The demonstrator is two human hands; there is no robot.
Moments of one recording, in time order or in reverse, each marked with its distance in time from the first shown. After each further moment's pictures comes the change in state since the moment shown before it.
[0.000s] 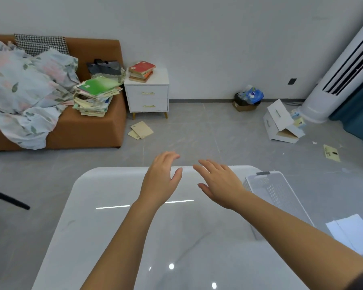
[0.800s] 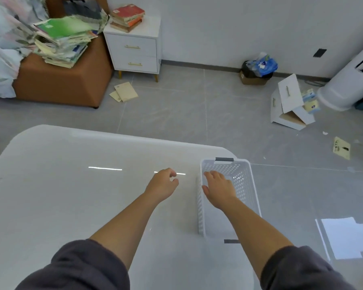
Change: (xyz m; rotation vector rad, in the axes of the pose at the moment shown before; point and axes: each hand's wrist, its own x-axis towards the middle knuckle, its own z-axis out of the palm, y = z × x) left_hand 0.050 0.079 0.351 -0.083 -0.397 -0.591; right_hand -0.062 0.302 0.203 0.150 -0.379 0.255
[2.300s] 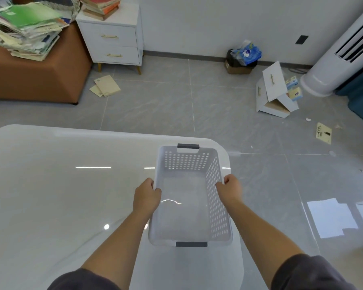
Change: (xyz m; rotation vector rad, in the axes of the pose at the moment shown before) left_hand -0.009 -0.020 0.055 -0.167 0.195 -0.190; right_hand -0.020 0.060 0.029 0.931 0.259 0.616
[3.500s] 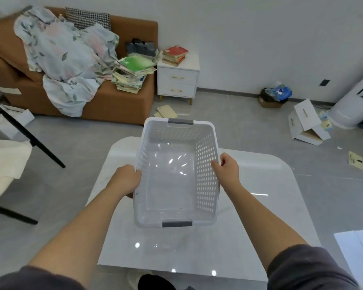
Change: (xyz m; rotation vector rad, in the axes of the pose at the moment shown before) left_hand -0.054 -0.252 -0.520 0.115 -0.009 -0.009; right_hand -0.376 -0.266 0.253 0.139 -0.012 -0.418
